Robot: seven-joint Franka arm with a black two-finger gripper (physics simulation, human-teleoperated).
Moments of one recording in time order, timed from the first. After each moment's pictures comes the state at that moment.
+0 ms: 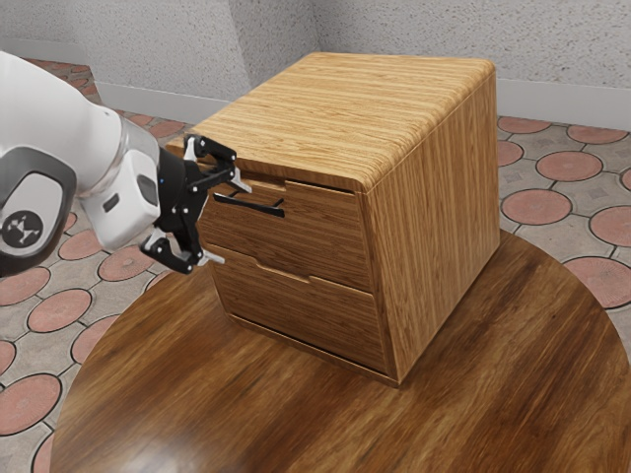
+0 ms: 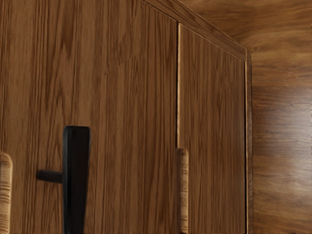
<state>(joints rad) -0.24 -0.47 0.24 -2.15 0.08 2.34 1.51</state>
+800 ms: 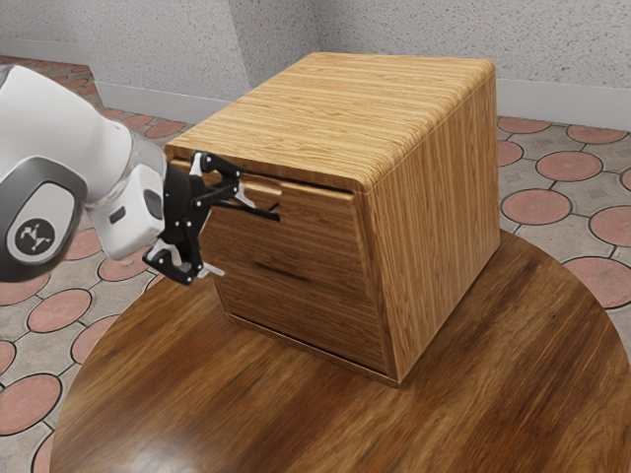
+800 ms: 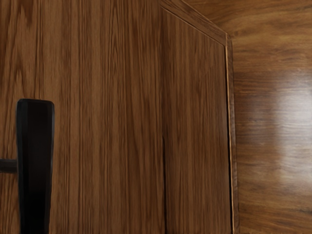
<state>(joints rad) -0.24 -0.46 0.26 -2.18 0.08 2.33 1.55</state>
